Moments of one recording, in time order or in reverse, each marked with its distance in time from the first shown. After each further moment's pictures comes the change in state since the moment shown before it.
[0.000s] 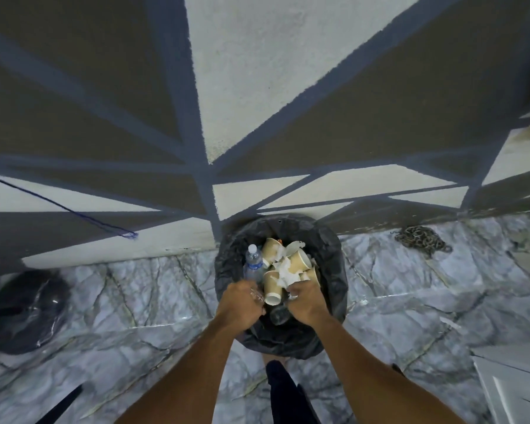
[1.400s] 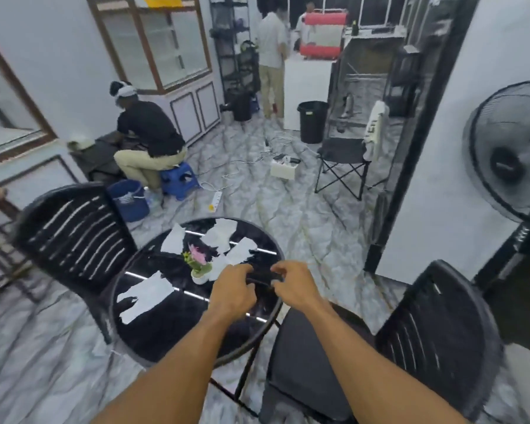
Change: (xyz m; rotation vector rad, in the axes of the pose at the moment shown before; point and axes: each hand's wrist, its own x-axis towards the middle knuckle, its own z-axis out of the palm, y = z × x) left_hand -0.780 -0.500 0.015 -0.497 1.468 -1.262; right_hand -0.664 -0.194 0.662 -0.863 -1.090 -1.657
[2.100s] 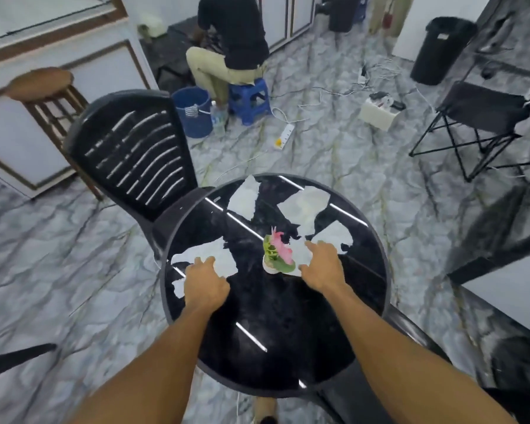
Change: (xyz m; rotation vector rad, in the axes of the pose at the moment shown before) left_hand 0.082 -0.288 -0.008 0.062 -0.001 -0.725; right_hand 0.215 -0.021 0.204 -0.434 -0.329 0.059
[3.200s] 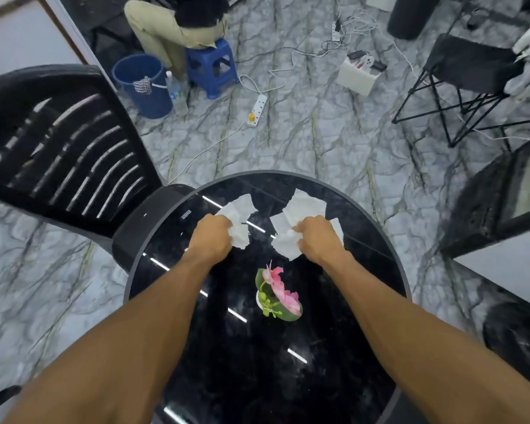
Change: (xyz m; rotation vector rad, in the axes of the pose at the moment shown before) left_hand 0.195 0.085 0.014 0.183 -0.188 0.336; right_hand 0.149 -0.014 -0.013 -0.070 -0.019 0.005
